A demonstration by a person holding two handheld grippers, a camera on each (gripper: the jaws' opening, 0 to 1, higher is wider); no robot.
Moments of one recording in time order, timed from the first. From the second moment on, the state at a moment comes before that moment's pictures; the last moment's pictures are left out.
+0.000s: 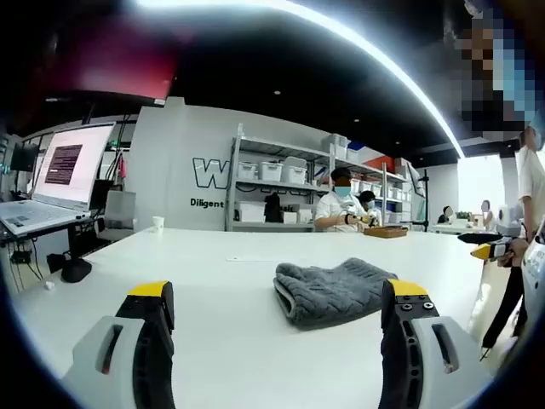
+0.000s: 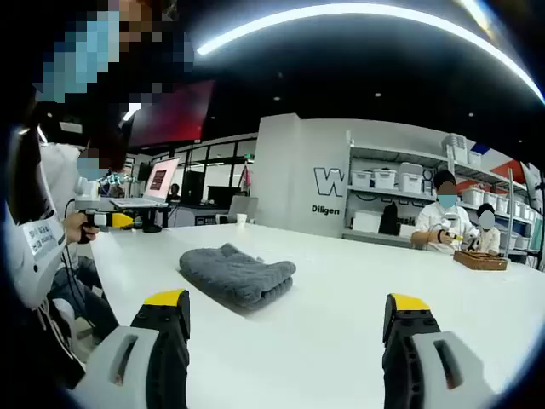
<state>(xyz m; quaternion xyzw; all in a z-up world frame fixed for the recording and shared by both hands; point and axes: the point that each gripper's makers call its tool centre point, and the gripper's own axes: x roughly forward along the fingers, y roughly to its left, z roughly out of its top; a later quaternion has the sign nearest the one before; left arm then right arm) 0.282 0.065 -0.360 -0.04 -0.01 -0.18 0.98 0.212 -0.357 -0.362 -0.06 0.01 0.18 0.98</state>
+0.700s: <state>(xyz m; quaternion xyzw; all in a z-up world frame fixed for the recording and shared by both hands) 0.277 0.064 -0.362 -0.04 0.00 -0.18 0.98 0.210 -0.364 -0.358 -0.04 0.00 0.18 0.98</state>
